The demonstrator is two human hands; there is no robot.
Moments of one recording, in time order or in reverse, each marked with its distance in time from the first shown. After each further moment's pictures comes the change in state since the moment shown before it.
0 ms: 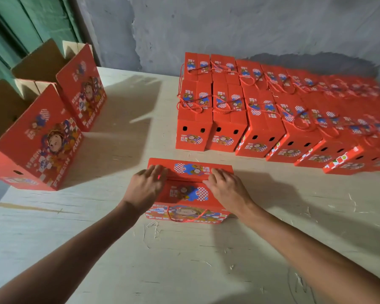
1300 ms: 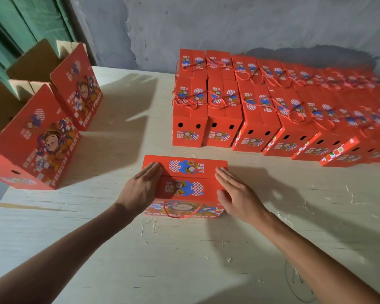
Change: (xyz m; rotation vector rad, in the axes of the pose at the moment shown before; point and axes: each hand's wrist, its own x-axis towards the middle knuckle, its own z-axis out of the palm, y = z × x) left_hand -0.017 0.010 0.000 -0.250 -0.146 -0.134; right_hand -0.063 0.024 -0.002 0.738 -0.156 0.203
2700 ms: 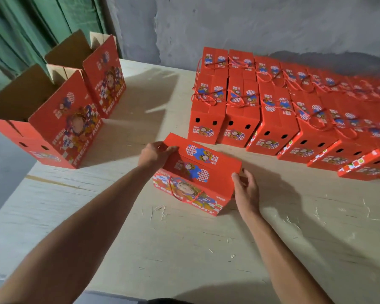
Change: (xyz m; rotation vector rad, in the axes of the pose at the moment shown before) left_hand 0.059 -0.032 0.015 -0.598 0.001 -0.915; right_hand 0.004 -0.018 0.039 0.732 0.310 0.929
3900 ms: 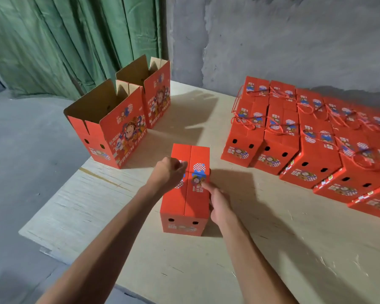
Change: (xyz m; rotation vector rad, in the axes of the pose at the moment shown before) left_hand -0.083 -0.016 -0.089 0.027 0.077 0.093; right_hand -0.071 -0.092 0.144 0.381 -0.409 0.586
